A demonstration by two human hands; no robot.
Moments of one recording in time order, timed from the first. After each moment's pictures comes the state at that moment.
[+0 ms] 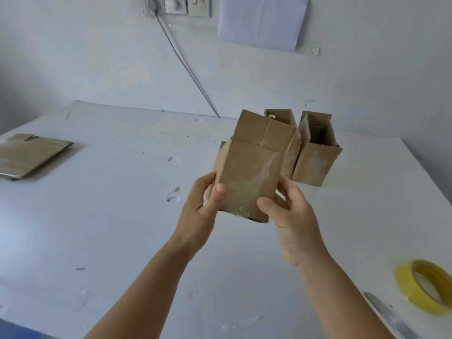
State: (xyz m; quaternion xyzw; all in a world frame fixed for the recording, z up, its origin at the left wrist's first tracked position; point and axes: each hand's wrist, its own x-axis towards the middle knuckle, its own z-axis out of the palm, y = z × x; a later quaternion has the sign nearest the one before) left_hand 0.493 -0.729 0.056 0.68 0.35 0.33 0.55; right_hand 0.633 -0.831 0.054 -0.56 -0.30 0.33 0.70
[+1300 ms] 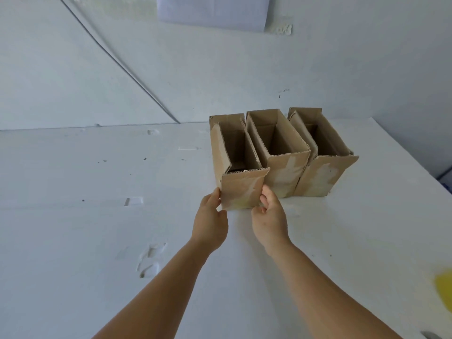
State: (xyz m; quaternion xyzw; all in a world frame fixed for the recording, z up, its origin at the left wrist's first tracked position) left_hand 0.633 -0.551 -0.050 0.82 0.32 0.16 0.45; right_hand 0.716 -0.655 -0.043 -0.81 -0.16 0.15 0.54
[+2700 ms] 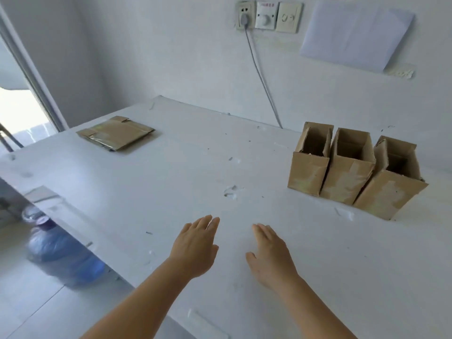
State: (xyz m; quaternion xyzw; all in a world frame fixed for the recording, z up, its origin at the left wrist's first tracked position) left_hand 0.382 -0.713 -0.011 0.87 0.48 0.02 0.09; right_hand 0.552 -0.778 -0.023 -0.76 -0.62 0.16 0.11
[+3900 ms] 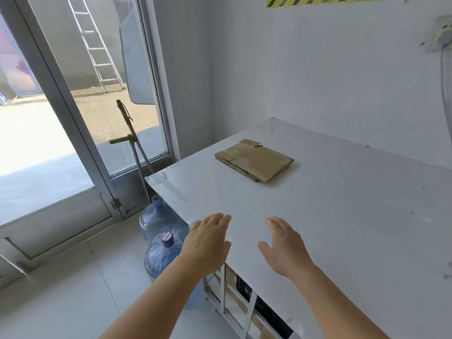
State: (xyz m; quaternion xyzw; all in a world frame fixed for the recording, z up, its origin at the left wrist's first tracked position) left_hand -0.018 -0.507 0.009 0.81 0.58 0.08 0.08; right_hand 0.168 -0.511 -0.015 -0.67 -0.71 0.17 0.11
